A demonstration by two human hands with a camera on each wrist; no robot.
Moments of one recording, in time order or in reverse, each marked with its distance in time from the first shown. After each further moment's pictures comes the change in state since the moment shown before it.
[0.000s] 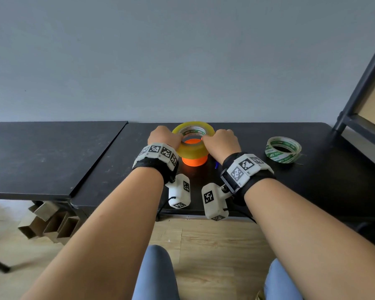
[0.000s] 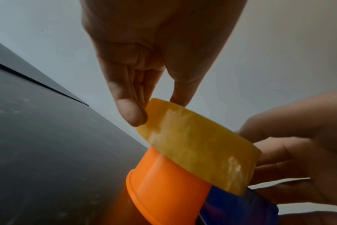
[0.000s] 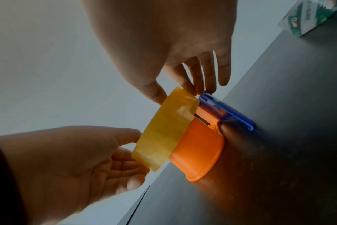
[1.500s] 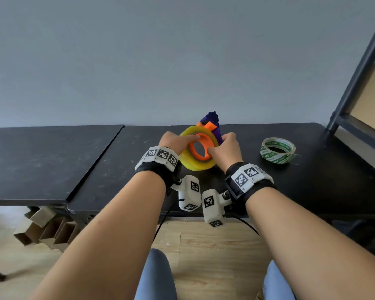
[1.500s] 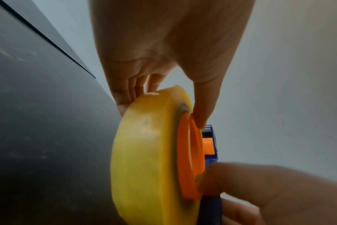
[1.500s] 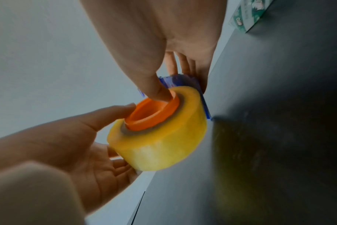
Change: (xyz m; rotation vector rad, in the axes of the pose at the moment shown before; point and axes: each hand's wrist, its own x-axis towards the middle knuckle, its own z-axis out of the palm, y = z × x) left_hand -0.003 0.012 0.018 -0.218 -0.215 -0.036; right_hand 0.002 0.033 0.007 0.427 0.109 0.013
